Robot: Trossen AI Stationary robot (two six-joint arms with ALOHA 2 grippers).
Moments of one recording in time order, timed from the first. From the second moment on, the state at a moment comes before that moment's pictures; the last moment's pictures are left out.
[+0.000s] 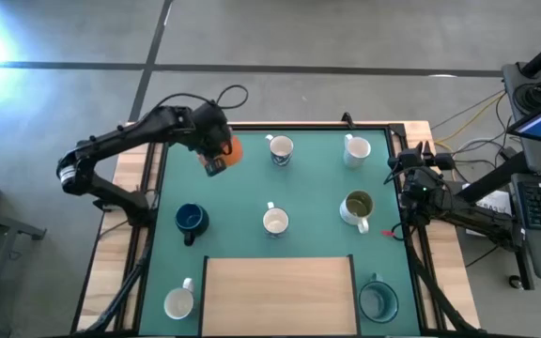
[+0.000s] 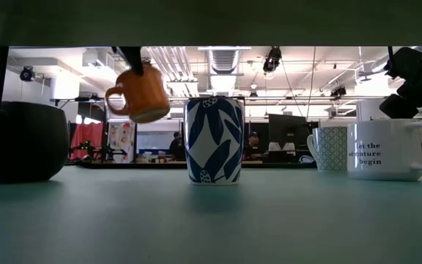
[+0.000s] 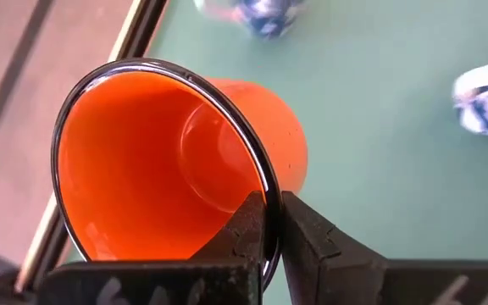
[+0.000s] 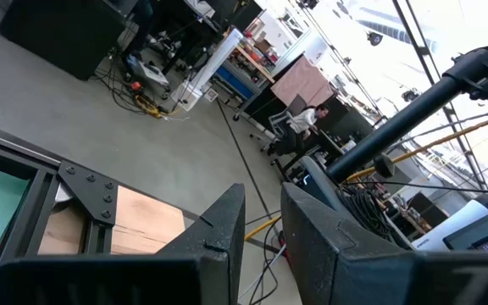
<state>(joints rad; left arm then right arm) 0.41 1.39 1.44 -1.15 -0.09 0.10 -0.41 0.10 0.01 0.15 1.54 -0.84</state>
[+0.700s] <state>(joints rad) -0.24 1.39 1.60 -1.32 -0.22 -0.02 -0.41 0.10 0.01 0.15 1.54 -0.84</state>
